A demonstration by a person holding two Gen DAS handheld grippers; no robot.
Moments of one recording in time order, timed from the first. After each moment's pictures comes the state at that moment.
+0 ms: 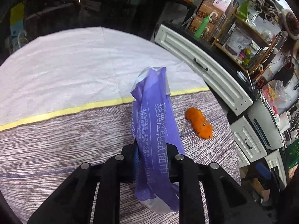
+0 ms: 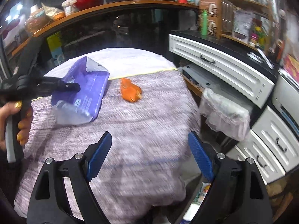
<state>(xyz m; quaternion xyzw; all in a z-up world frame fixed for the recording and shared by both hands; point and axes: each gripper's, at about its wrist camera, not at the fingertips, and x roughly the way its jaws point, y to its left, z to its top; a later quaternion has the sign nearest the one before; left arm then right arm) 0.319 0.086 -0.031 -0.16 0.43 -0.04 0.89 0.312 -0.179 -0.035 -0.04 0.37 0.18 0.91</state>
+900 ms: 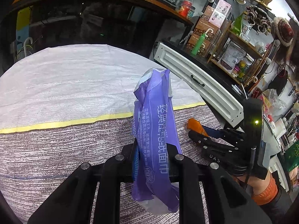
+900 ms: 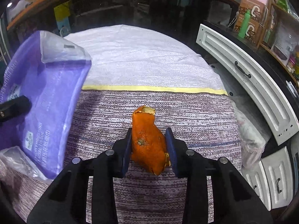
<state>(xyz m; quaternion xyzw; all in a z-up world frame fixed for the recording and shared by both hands) 0.304 0.092 -0.017 -0.17 0.37 -0.04 0.91 0.439 -0.079 -0.065 -0.12 0.42 0.22 0.87</state>
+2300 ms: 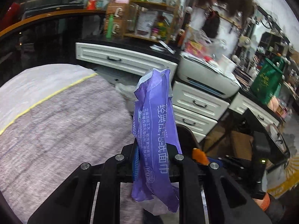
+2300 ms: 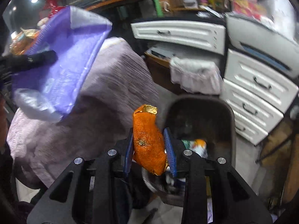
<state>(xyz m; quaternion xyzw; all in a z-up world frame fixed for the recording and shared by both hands) 0.215 -0.129 -0.001 -0.02 0.37 -0.26 0.89 0.183 -0.343 -0.112 0.08 0.40 0.09 0.91</state>
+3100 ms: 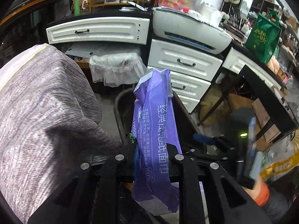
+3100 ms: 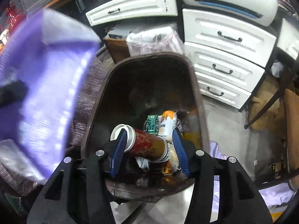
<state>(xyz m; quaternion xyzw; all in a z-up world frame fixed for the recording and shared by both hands) 0.197 -0.233 -0.089 0.07 0.44 -0.29 0.85 0.173 -0.415 -0.202 0.13 0.45 -0.02 0.88</state>
